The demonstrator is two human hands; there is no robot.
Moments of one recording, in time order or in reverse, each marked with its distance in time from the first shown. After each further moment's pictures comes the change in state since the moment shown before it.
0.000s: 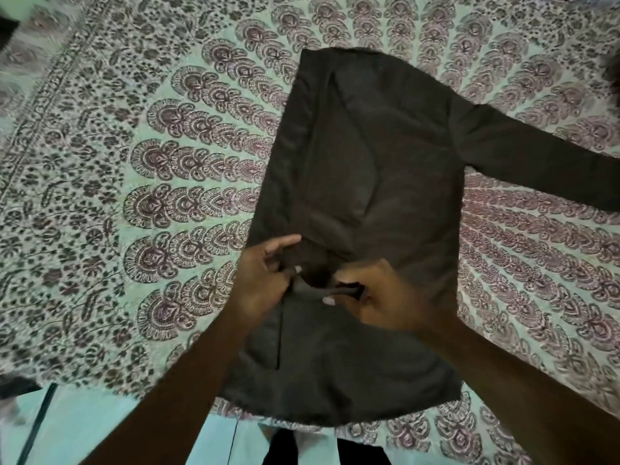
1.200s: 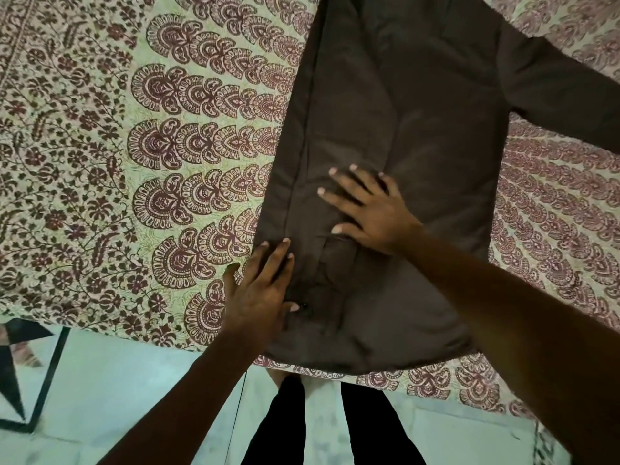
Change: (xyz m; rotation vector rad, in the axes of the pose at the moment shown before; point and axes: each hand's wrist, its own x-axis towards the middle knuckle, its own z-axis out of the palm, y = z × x) left_hand -0.066 -0.125 -0.042 1.251 -0.150 0.277; right_hand 0.039 0.085 0.056 -0.848 -0.213 0.108
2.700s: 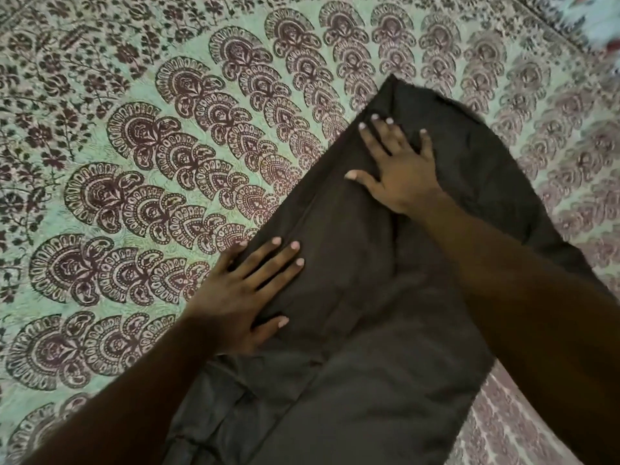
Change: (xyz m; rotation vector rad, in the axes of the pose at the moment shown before) left_hand 0.212 -0.007 -0.031 0.066 0.204 0.056; right_hand 0.275 0.207 -0.076 -0.115 -0.025 -0.013
